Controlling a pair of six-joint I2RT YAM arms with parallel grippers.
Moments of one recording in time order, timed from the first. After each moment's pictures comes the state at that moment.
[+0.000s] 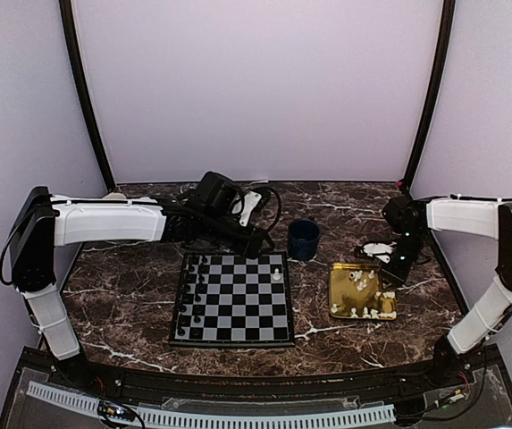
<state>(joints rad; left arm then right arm) -0.86 1.80 1.33 -0.23 0.17 -0.21 0.26 1.56 0.96 -0.93 -0.13 -0.68</state>
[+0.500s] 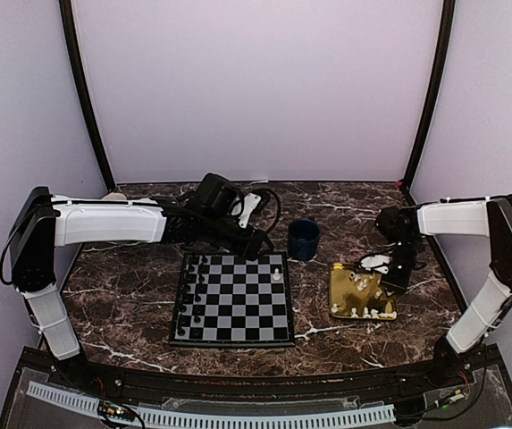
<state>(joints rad) -0.86 1.80 1.32 -0.23 0.17 -0.21 0.30 1.61 0.94 -0.94 0.01 -0.75</state>
